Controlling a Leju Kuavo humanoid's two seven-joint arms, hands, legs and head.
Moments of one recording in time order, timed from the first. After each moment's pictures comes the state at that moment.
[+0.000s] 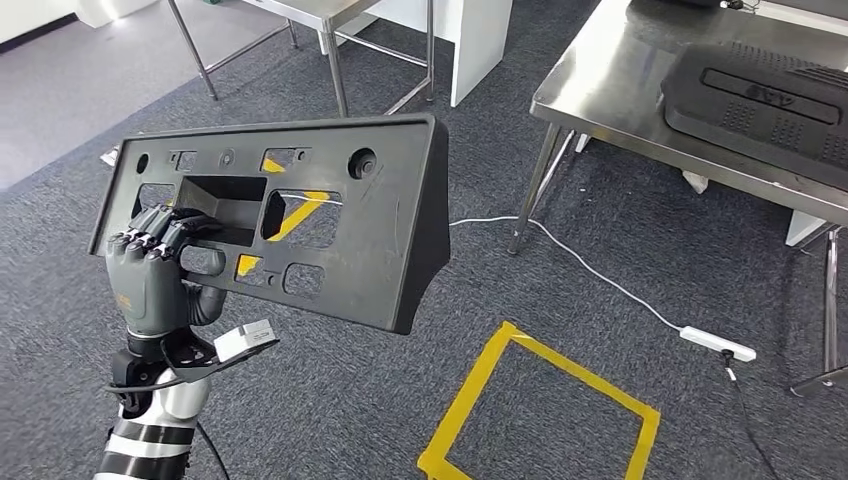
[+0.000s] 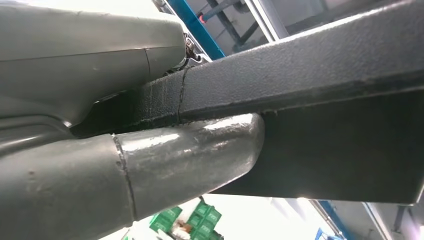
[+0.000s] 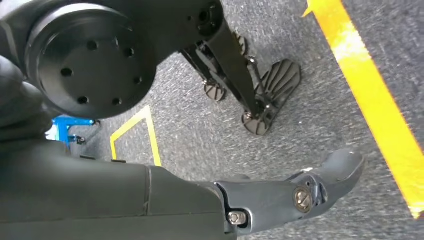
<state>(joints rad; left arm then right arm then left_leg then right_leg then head) -0.16 -0.03 -0.10 -1.48 -1.03 0.70 -0.62 -0.06 0.12 -1.32 -0.26 0.65 -0.12 -0.28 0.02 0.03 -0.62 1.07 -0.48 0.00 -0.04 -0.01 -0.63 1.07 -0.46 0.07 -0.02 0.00</state>
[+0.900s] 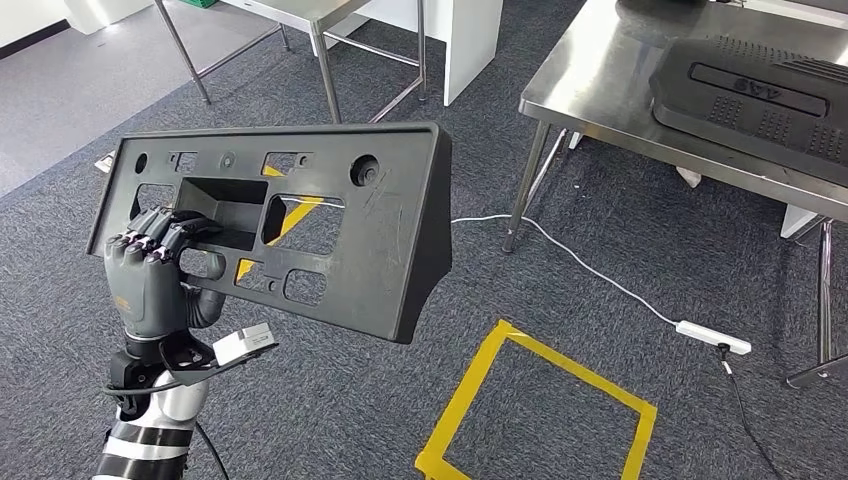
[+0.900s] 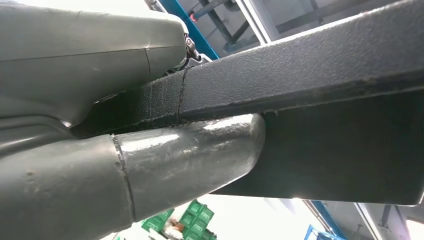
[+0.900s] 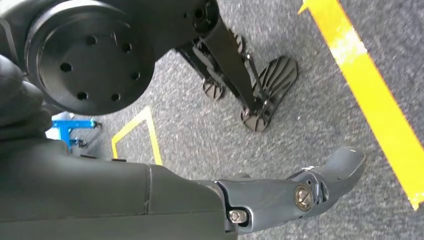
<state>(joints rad) -0.16 -0.03 -0.10 -1.48 -1.02 0.70 -0.61 -0.06 0.12 -1.32 -0.26 0.63 -0.12 -0.28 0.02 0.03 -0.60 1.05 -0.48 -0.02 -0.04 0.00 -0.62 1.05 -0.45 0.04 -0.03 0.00</state>
